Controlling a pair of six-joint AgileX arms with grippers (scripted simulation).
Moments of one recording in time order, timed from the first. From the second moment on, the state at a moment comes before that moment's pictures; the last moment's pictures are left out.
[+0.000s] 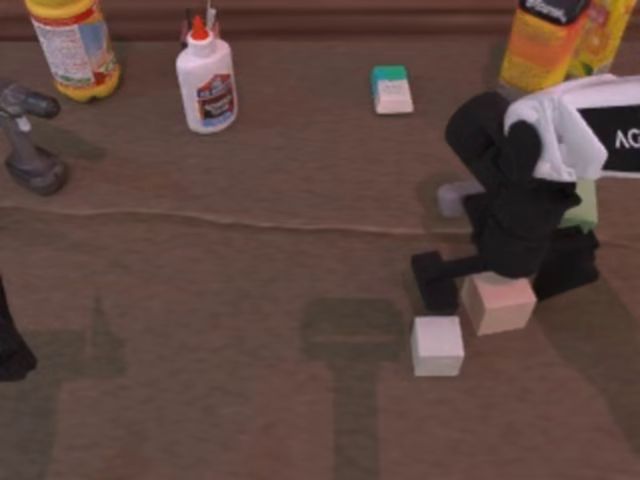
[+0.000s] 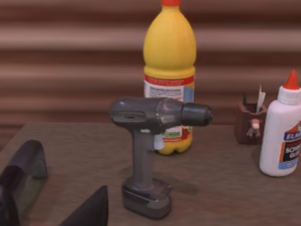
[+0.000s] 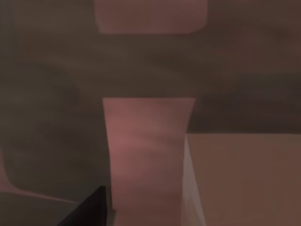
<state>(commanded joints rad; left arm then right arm) 0.02 0.00 0.00 0.00 0.00 0.00 0.44 2.13 1.35 -0.79 0.00 0.24</state>
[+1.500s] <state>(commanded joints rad) 0.02 0.00 0.00 0.00 0.00 0.00 0.44 2.10 1.36 -0.81 0.01 0.24</state>
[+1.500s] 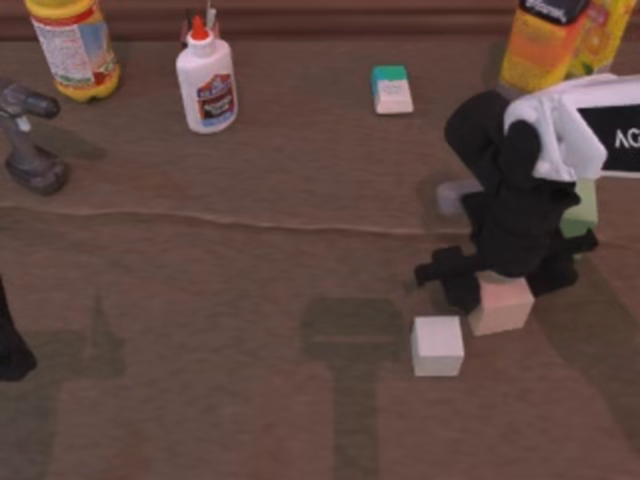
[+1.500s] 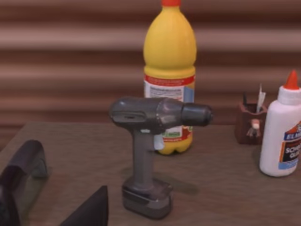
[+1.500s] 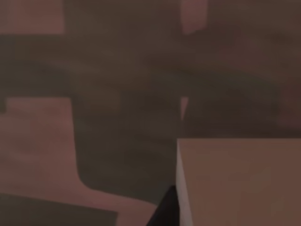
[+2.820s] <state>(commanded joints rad) 0.02 0.00 0.00 0.00 0.00 0.00 0.69 2.08 1.67 -1.16 0.02 0.65</state>
